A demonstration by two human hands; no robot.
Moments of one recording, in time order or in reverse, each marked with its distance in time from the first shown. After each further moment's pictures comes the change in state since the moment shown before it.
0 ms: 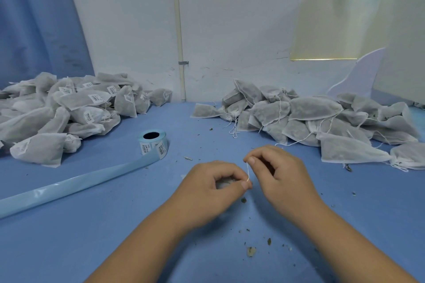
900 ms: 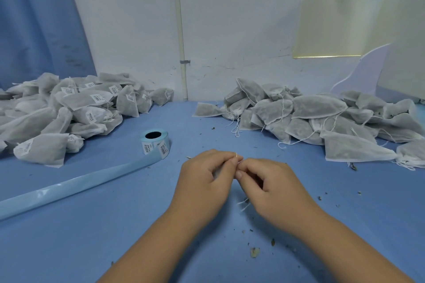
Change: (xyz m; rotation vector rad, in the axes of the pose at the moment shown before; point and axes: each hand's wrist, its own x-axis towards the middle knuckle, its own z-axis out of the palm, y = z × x) left_hand 0.005 -0.001 0.006 0.140 0.399 0.154; right_hand -0.006 -0.013 0.007 -0.016 -0.218 -0.048
